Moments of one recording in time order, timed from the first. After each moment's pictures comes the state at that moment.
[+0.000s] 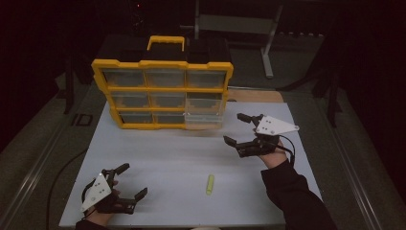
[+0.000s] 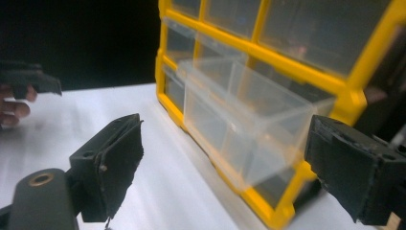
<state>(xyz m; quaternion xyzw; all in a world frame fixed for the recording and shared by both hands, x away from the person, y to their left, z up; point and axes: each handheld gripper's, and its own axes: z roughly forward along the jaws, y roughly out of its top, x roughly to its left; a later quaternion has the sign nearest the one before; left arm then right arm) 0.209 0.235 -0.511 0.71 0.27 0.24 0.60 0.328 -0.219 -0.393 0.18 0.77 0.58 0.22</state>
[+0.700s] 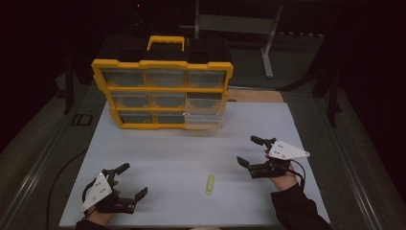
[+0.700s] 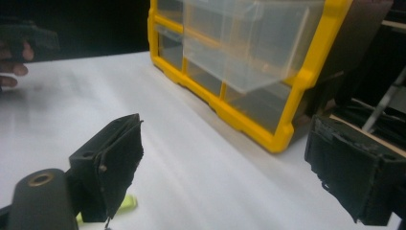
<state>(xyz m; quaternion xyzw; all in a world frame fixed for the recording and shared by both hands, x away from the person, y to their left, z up) 0.210 0.234 -0.512 0.71 0.28 0.24 0.60 0.290 -0.258 -0.447 0.23 0.77 0.56 0.22</state>
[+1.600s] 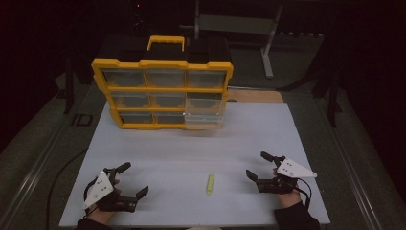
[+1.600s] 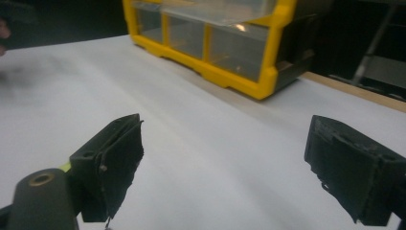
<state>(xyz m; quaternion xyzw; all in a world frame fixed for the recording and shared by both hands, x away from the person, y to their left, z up) 0.214 0.233 -0.512 0.71 0.28 0.24 0.60 0.262 -0.284 -0.493 0.28 0.75 0.55 0.23</state>
